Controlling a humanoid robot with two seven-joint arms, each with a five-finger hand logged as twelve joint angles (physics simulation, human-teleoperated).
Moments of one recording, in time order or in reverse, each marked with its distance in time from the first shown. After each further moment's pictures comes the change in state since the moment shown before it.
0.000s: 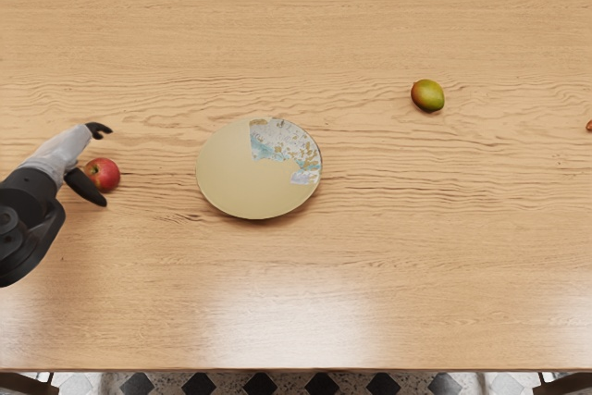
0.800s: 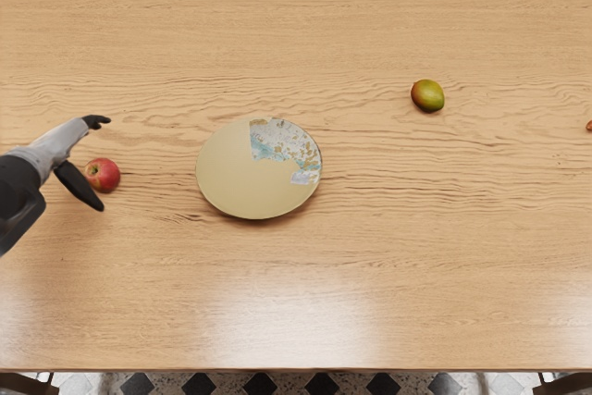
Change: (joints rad) left arm 0.011 0.092 -0.095 -0.127 -0.104 -0.122 0.000; right arm -0.005 0.000 0.000 0.000 0.001 -0.012 -0.001
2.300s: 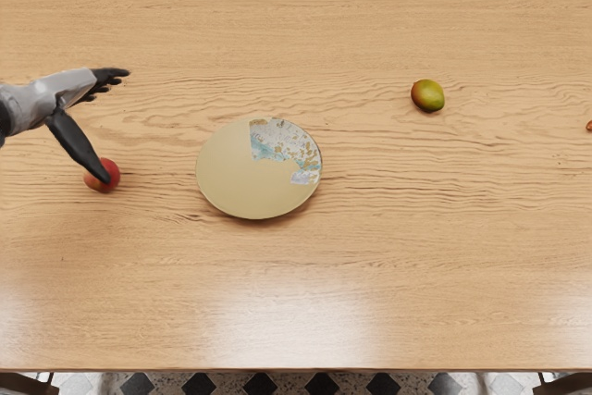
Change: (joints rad) left arm -0.127 0.123 -0.161 -0.108 -0.352 -0.283 0.000; right arm -0.005 0.000 0.001 -0.025 0.001 -0.001 0.000
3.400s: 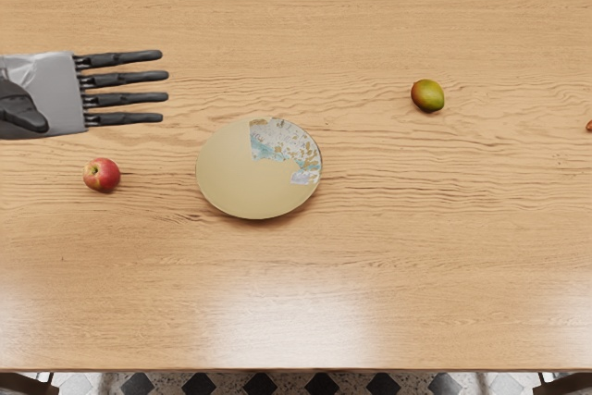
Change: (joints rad) left arm -0.070 0.227 0.075 0.196 -1.553 -0.516 0.000; right arm -0.010 0.000 0.001 -0.013 0.002 0.001 -0.003
